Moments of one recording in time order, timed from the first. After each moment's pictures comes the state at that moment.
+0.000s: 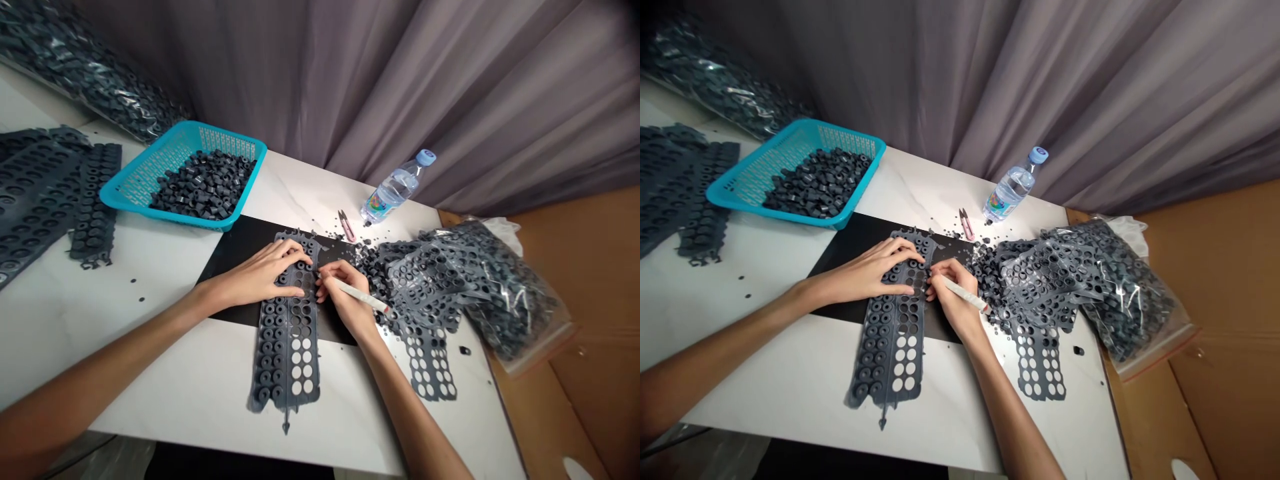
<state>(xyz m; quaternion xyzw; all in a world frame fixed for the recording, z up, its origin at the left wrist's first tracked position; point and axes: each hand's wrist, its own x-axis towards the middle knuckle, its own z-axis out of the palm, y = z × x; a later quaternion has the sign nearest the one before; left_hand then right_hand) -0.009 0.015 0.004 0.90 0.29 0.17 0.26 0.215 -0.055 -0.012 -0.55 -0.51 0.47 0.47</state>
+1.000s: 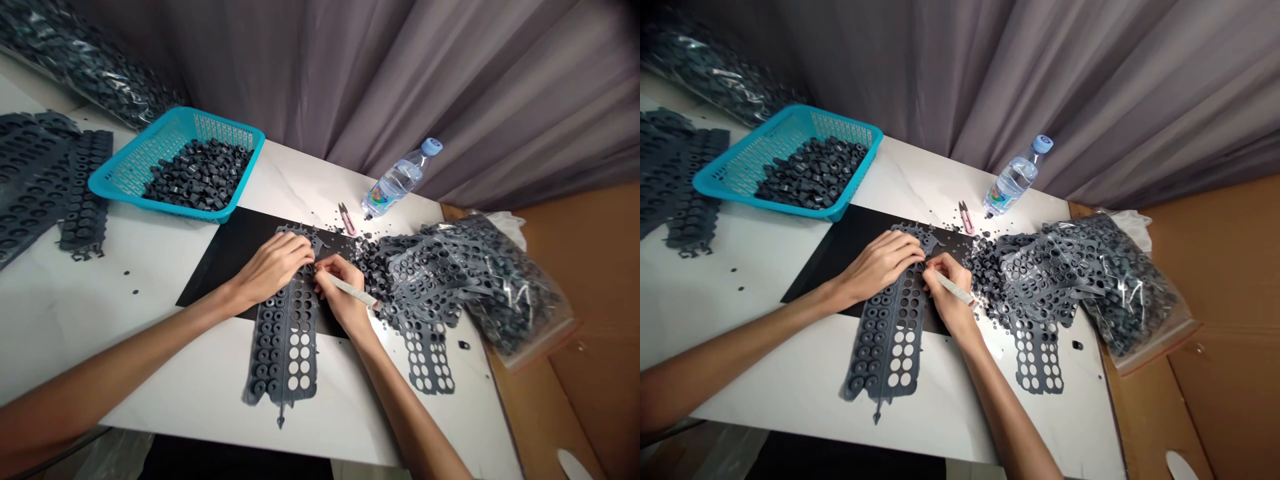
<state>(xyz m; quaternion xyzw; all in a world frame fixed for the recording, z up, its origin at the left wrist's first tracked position) 0.022 0.009 0.001 0.89 0.32 0.30 0.15 0.207 -0.059 -0.009 -0.58 -0.55 0.41 0.44</state>
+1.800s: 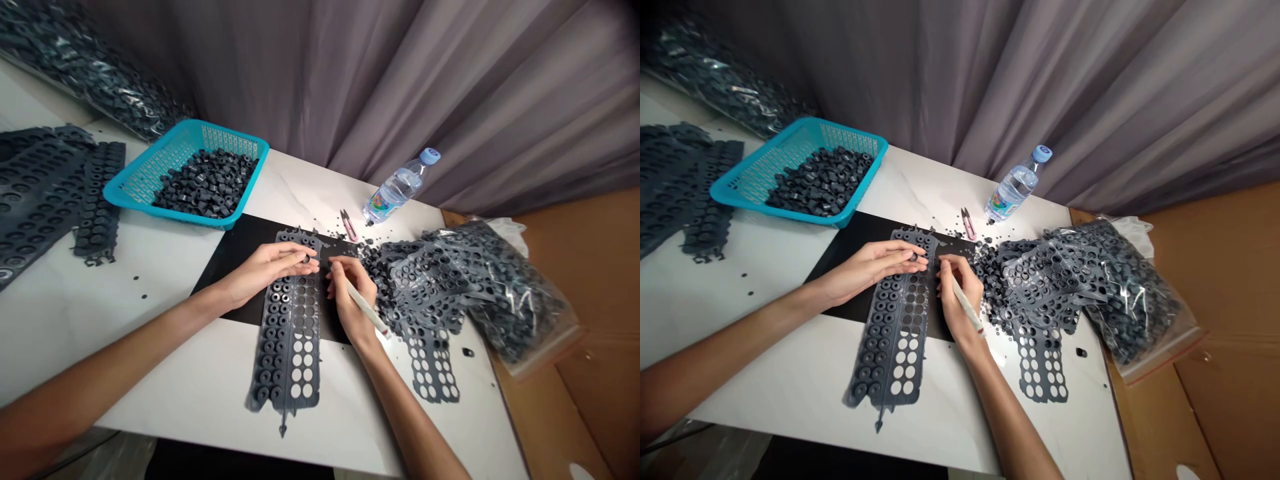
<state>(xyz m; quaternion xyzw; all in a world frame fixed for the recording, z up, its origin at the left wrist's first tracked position) 0.007 0.002 0.009 0.50 0.31 0.34 0.73 0.209 -0.062 -0.005 -0.60 -0.55 0.30 0.49</state>
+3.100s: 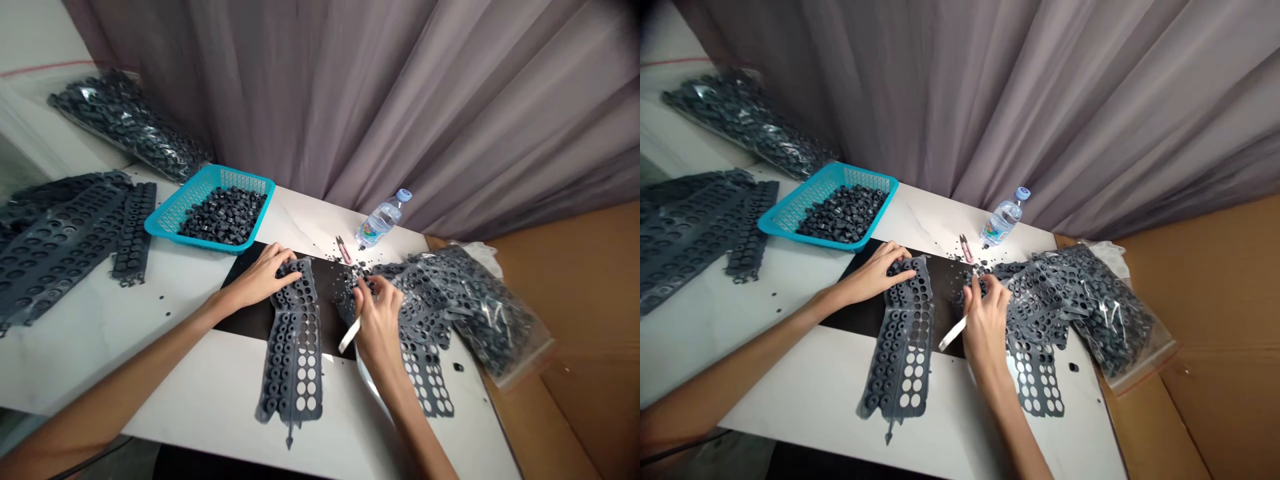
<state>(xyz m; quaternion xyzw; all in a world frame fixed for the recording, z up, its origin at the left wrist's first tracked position) -0.019 0.032 0.007 0.83 0.41 0.27 0.26 0.236 -0.086 0.023 -0.66 -0.70 -0.12 0.26</state>
